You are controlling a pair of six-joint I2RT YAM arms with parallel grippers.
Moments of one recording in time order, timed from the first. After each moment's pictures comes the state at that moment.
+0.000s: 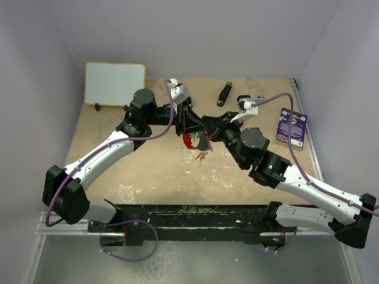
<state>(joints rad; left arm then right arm) -0.58 1.40 1.15 0.30 0.98 -0.31 0.98 1.01 0.98 0.05 0.56 0.56</state>
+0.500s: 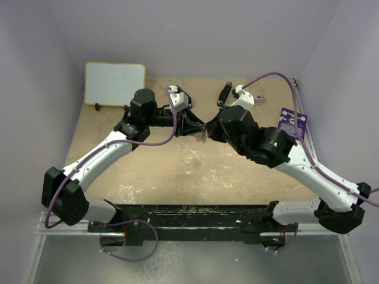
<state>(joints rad) -0.56 1.38 1.15 0.16 0.94 -0.02 0.99 1.23 1.50 -0.80 0.58 0.88</state>
